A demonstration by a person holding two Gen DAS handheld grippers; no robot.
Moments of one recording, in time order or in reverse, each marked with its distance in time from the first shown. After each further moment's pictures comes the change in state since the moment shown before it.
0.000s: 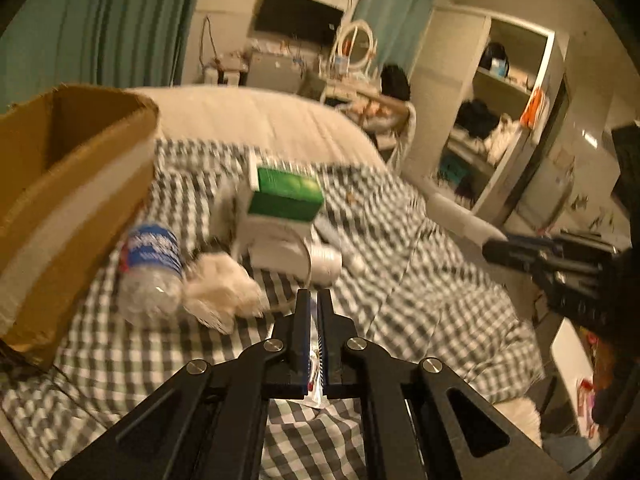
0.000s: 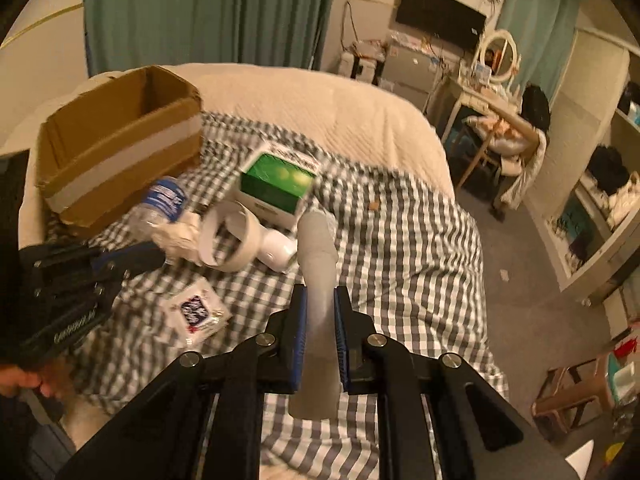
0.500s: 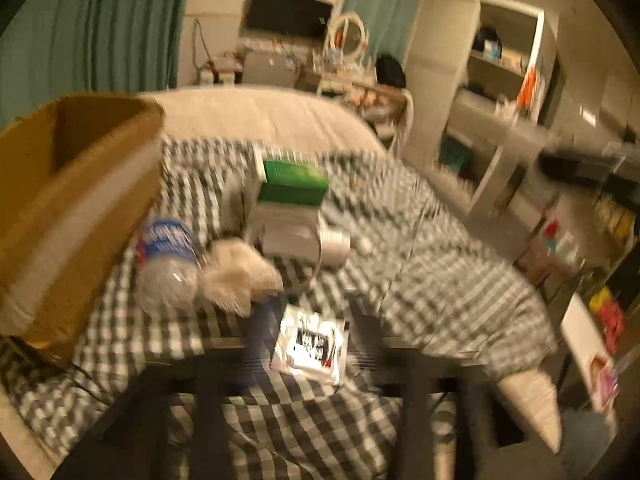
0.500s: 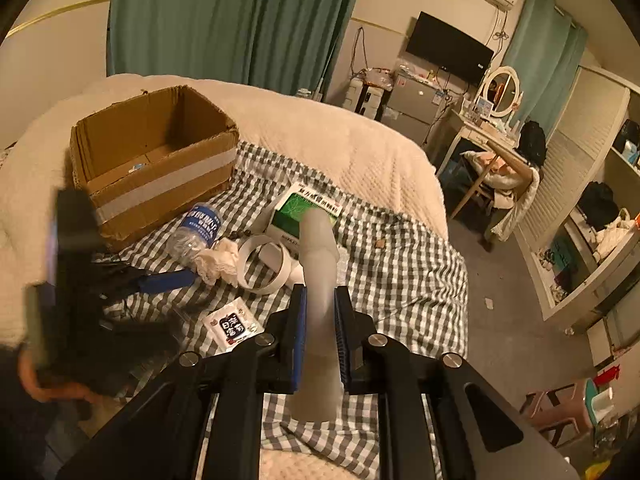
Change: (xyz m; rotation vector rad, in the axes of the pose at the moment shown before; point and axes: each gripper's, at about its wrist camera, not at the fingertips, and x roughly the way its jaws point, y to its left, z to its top) left arm 0.008 0.001 -0.021 0.088 0.060 0.044; right arm -0.051 0.038 0.021 -0.054 -0.059 -0.010
